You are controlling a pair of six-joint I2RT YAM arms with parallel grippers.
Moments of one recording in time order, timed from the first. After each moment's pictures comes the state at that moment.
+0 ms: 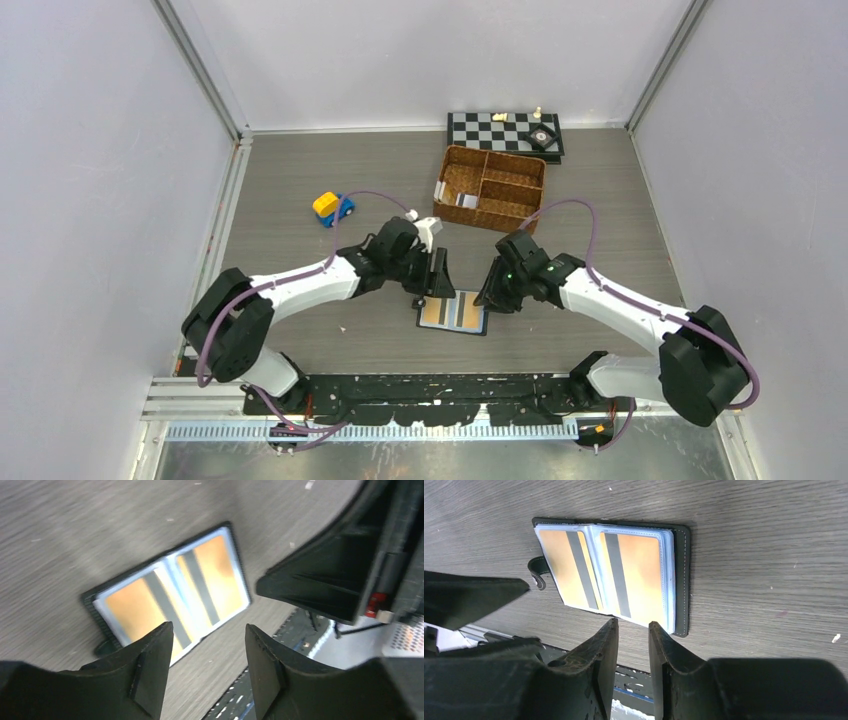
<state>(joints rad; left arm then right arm) -0.80 1.51 0.85 -0.06 0.37 -0.59 0.64 1.22 0.70 -0.53 -0.12 1.00</state>
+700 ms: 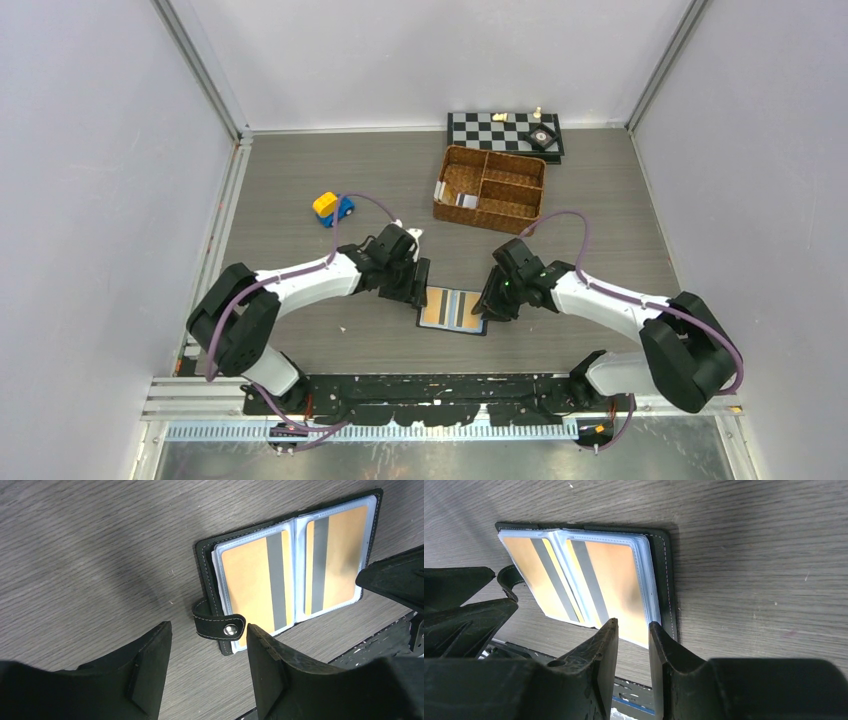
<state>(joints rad) -0.76 1.53 0.86 -0.34 0.14 -0.49 0.64 1.29 0.61 -0.40 -0.15 1.04</state>
